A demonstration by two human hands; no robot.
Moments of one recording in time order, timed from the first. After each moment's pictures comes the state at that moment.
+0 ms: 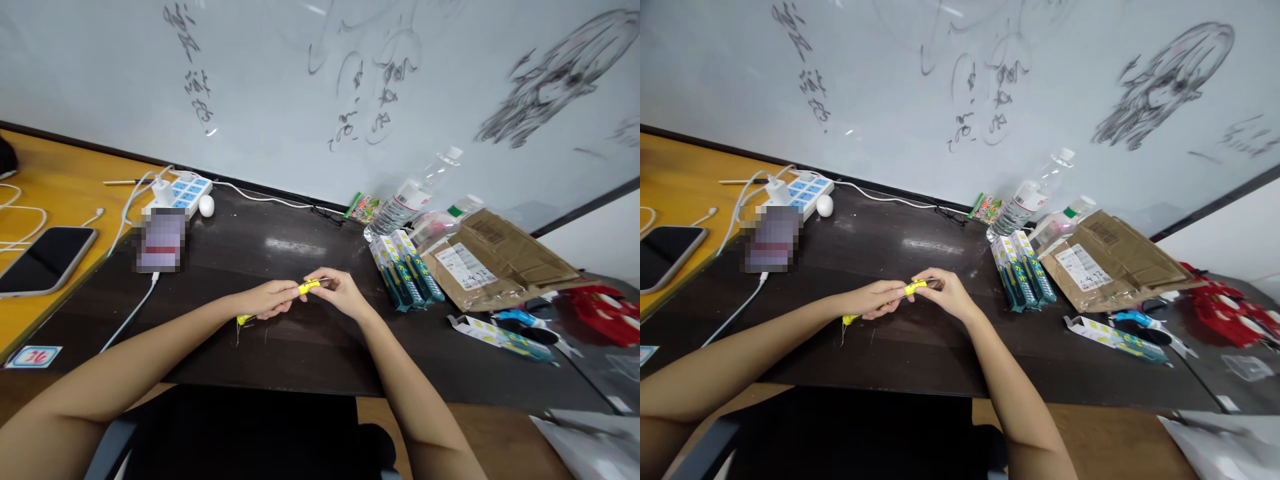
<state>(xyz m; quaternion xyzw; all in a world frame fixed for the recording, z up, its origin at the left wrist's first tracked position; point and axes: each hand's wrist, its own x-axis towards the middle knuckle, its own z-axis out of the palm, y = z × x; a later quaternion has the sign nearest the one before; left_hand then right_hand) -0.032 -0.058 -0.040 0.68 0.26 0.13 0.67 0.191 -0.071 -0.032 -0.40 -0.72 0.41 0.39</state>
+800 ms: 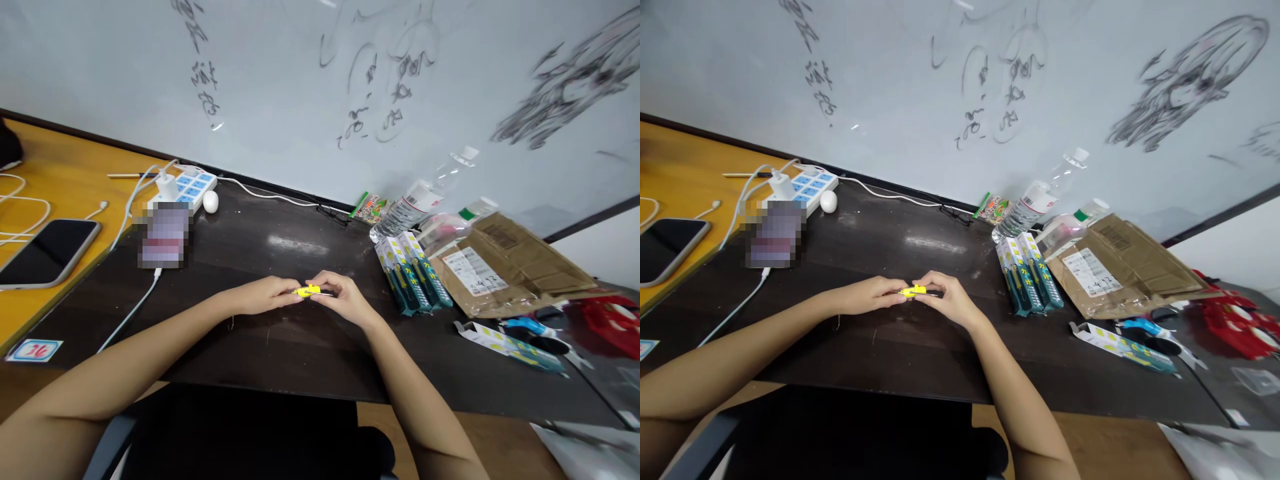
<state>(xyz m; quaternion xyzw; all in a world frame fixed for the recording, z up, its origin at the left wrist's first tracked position) -0.041 -0.050 -0.032 0.85 0.25 0.16 0.44 0.186 -0.078 -0.031 -0.37 -0.75 0.42 0.36</state>
